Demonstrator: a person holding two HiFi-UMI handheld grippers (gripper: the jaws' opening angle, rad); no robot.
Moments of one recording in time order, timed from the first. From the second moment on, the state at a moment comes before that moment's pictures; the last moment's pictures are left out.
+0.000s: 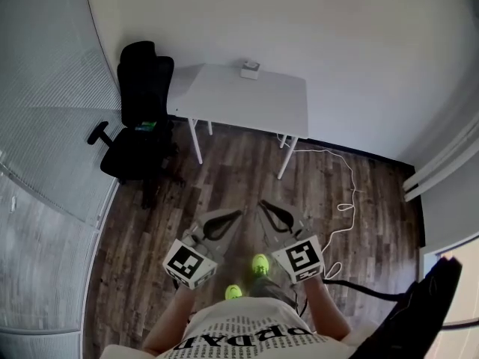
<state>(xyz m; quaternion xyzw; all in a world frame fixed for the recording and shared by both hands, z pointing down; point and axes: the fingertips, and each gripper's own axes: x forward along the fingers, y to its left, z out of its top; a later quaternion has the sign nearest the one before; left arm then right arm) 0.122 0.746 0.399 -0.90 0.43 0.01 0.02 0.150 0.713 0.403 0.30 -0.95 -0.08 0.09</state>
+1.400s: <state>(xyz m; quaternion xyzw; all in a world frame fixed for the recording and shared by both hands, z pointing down) 0.170 0.476 0.411 -0.87 0.49 0.00 -0.01 0.205 0.438 0.421 0.24 -0.96 -0.04 0.09</state>
